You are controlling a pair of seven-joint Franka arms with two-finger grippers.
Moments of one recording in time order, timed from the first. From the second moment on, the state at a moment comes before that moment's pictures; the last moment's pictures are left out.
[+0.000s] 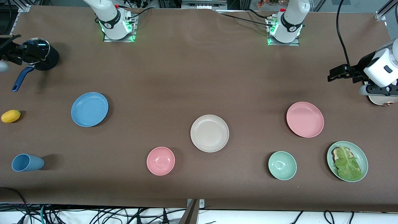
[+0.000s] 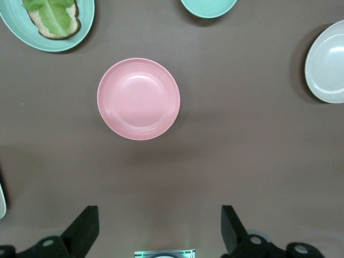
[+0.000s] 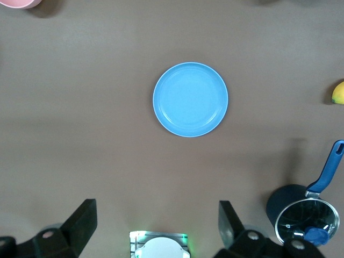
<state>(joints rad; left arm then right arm) -0.06 0.07 0.07 -1.59 -0.06 1.48 0.03 0.05 -0.02 -0.10 -1.59 0.01 1.43 -0.08</state>
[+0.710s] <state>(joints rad) -0.06 0.07 0.07 -1.59 -0.06 1.52 0.03 0.05 -0.02 -0.10 -1.59 0.01 1.43 -0.08</state>
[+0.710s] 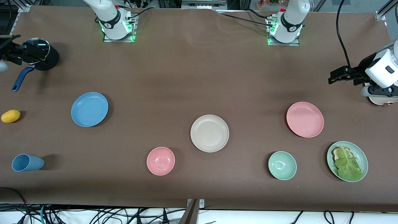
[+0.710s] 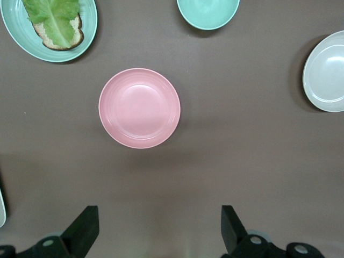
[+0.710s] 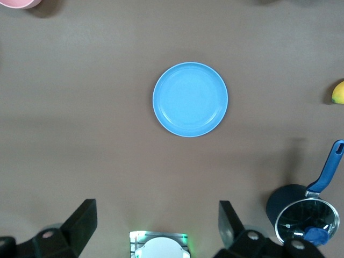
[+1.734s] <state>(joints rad) -0.06 0.18 0.08 -1.60 -0.07 1.56 0.03 0.04 -0.02 -0.10 -1.59 0.01 1.43 -0.08</state>
